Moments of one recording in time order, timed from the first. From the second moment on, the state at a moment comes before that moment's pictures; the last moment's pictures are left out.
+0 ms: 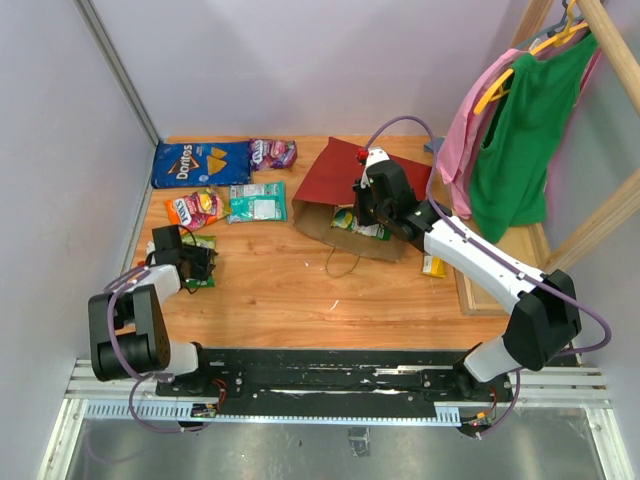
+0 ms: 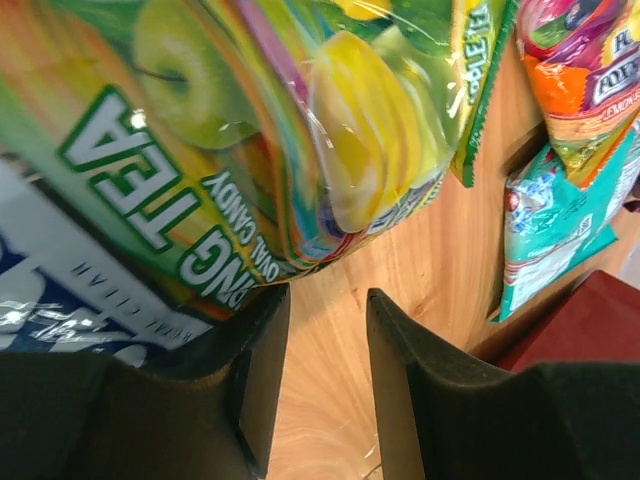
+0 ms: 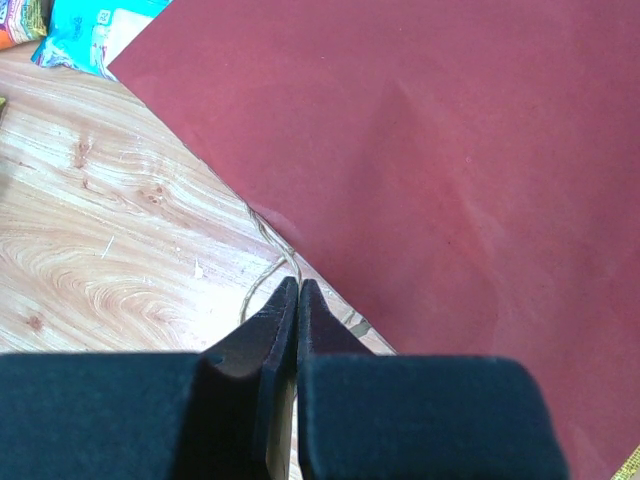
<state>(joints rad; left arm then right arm) 0.24 1.33 0.49 -0.05 0.06 -1.18 0.65 1.49 1.25 -0.36 0.13 0.26</state>
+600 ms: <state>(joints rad) 0.44 1.23 0.45 -0.04 0.11 -1.00 0.65 1.48 1.24 -0.36 0.13 0.23</state>
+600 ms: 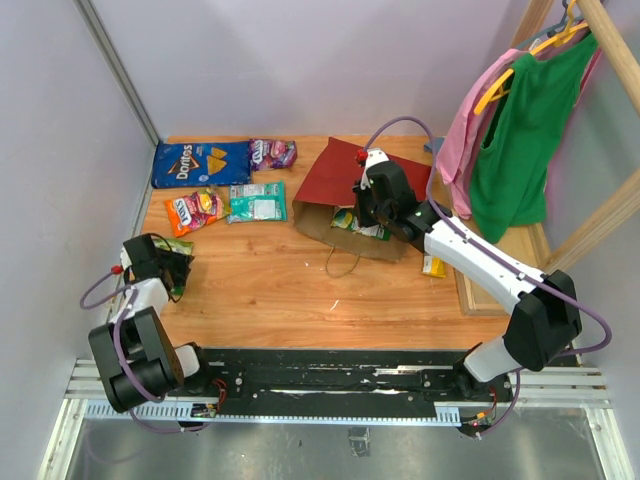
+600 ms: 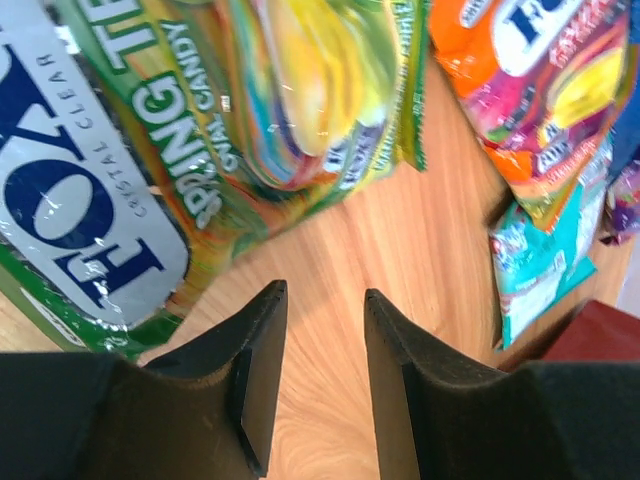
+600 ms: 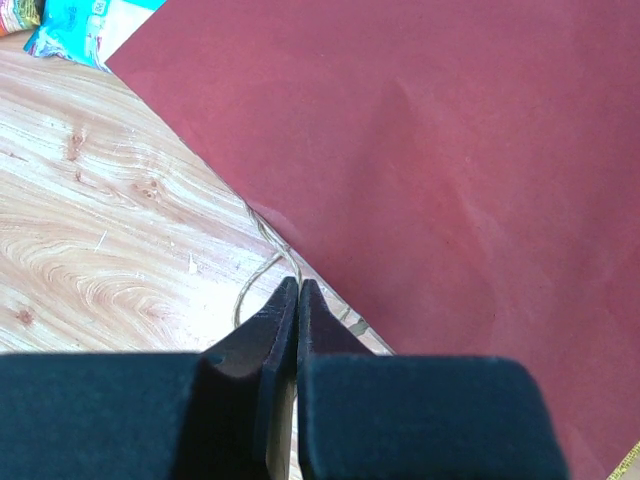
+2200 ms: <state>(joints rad) -0.69 1.97 0.71 1.05 -0.07 -1.25 0.65 1.47 1.24 -0.37 0.17 0.24</state>
